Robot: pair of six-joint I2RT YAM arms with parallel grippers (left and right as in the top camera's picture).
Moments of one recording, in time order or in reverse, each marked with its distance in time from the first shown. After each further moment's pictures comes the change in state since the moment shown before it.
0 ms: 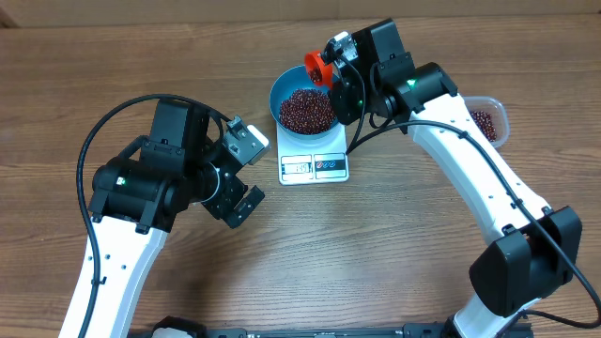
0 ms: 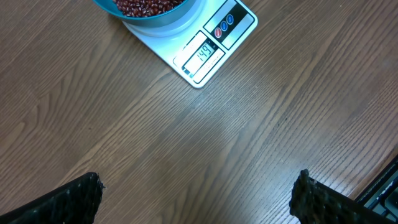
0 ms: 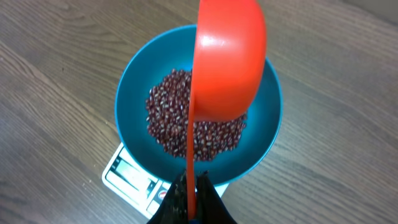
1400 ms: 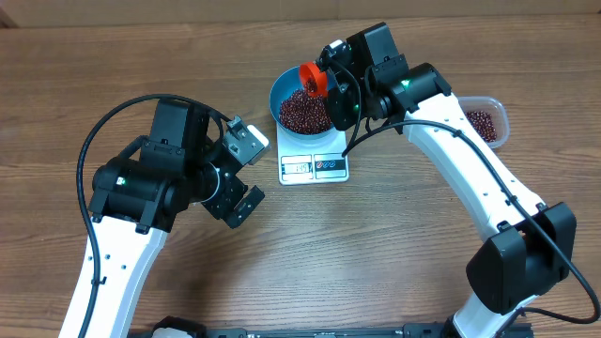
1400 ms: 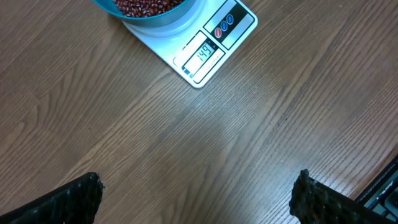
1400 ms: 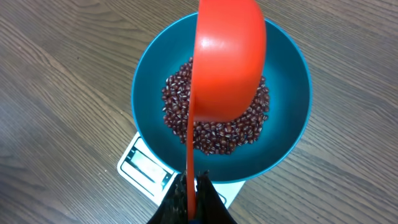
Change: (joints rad) left arm 0.000 0.000 0.000 0.000 0.000 0.000; right arm 0.011 0.017 0.002 -0.029 -0.048 0.008
